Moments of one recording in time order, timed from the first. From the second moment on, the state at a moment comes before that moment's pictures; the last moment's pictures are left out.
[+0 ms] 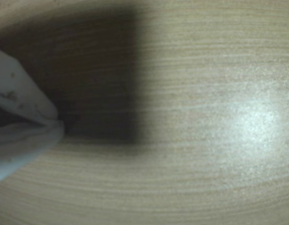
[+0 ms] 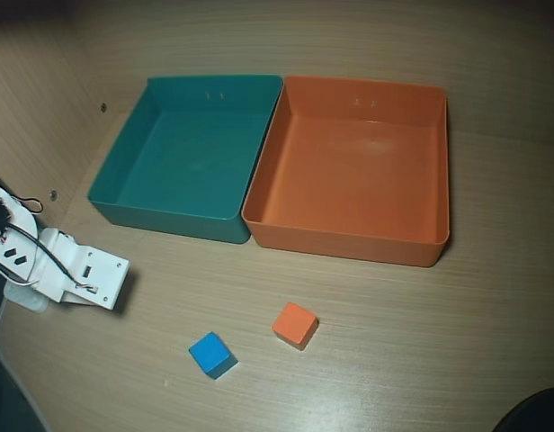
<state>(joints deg) 4.7 191.9 178.2 76.2 -88.9</state>
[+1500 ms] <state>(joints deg) 9.8 157.1 154.0 76.1 -88.9</state>
